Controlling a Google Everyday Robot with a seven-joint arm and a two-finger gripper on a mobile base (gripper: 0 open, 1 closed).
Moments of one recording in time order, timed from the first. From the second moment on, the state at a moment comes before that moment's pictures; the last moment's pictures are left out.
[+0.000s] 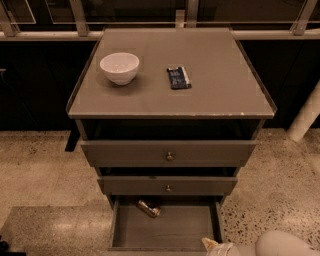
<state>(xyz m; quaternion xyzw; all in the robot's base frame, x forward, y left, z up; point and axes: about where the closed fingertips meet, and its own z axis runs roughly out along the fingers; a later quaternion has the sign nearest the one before) 0.267 -0.083 0.585 -0.34 0.88 0.27 0.20</state>
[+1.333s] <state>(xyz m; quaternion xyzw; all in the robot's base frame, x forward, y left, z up) 0.338 -0.026 0.456 -0.35 0.86 0.30 0.23</state>
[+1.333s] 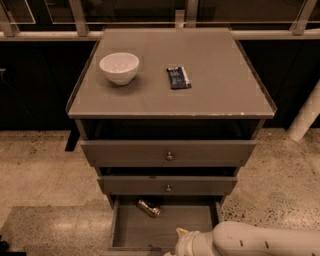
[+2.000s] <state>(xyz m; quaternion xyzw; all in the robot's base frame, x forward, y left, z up) 0.337 -0.024 0.449 -0.35 0.86 0.30 0.23</state>
